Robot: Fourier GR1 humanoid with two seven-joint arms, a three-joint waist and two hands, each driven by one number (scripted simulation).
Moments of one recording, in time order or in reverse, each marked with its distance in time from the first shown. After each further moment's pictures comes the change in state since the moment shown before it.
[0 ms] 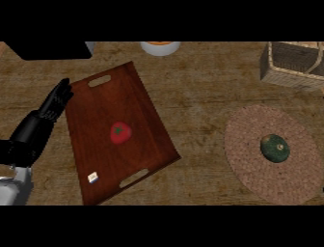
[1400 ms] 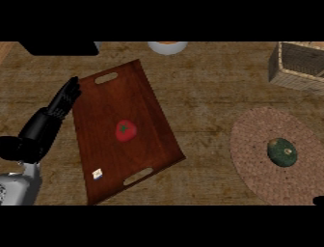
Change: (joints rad) left arm -0.026 -0.091 0.051 0.011 -0.072 -0.090 0.012; right arm 0.160 0.395 -0.209 0.055 0.229 0.147 -0.188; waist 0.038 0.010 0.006
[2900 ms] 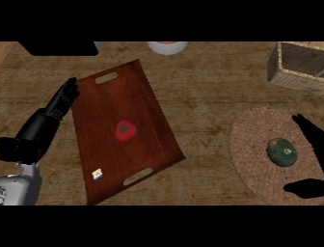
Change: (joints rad) left arm 0.009 -0.082 0.097 -0.013 -0.083 -0.097 0.009; right arm -0.104 0.274 -0.008 0.229 0.354 0.003 -0.189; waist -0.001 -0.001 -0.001
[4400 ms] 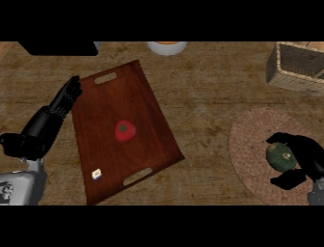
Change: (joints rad) left arm -0.027 -0.047 0.038 0.034 -0.047 -0.031 -0.016; right arm -0.151 0.052 0.000 0.371 0.165 -0.001 -0.106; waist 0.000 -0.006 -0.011
